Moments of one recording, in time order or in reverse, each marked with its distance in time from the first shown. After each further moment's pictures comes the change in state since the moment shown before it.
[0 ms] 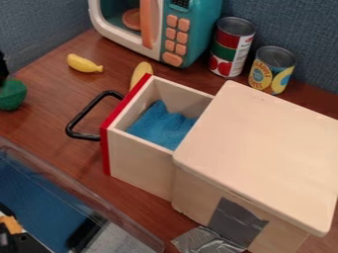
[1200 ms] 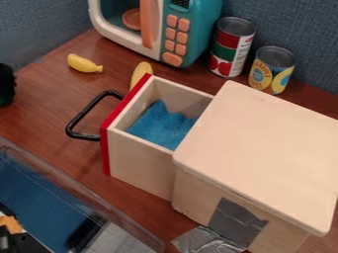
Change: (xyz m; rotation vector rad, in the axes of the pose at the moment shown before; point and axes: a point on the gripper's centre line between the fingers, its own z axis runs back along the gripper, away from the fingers) arm -0.009 0.008 -0.041 0.074 0.063 0.022
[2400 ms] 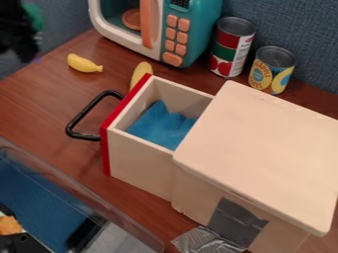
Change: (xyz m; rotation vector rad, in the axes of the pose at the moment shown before) arm -0.015 -0.096 0.130 -0.080 -0.143 -0.491
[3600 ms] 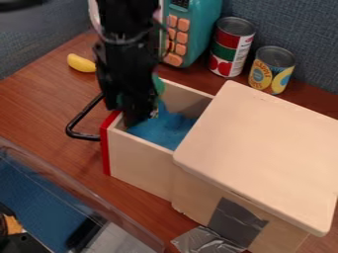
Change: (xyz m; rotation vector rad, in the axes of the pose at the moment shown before) arm 0.005 -0.143 -0.035 -0.088 0.160 -0.349
